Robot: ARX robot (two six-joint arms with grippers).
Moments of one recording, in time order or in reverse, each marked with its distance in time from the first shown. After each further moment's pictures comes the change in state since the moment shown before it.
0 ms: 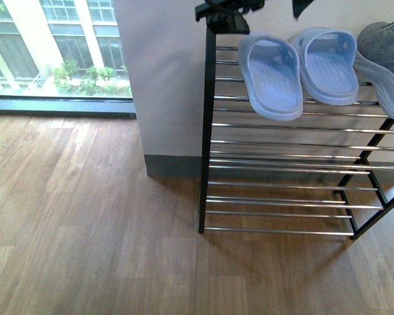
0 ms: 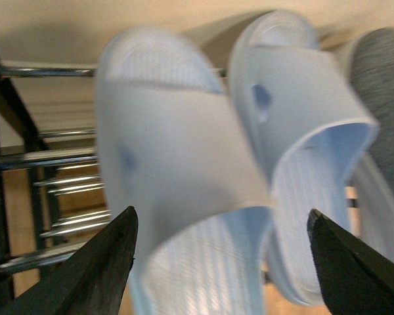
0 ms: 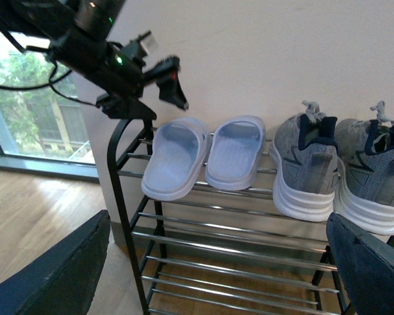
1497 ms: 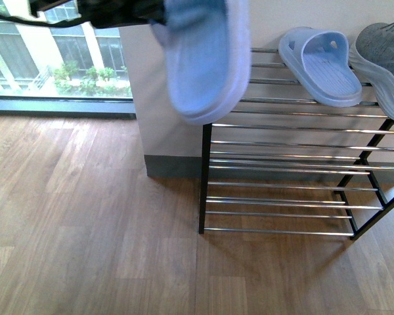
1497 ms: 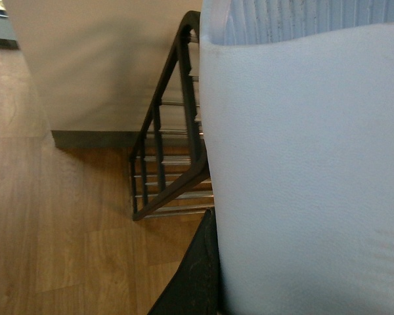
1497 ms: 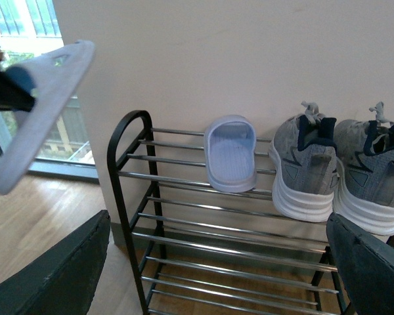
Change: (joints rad) left arm 0.109 -0.839 -1.314 0.543 -0.113 0.080; right arm 0.000 0.000 0.000 0.000 0.000 0.000
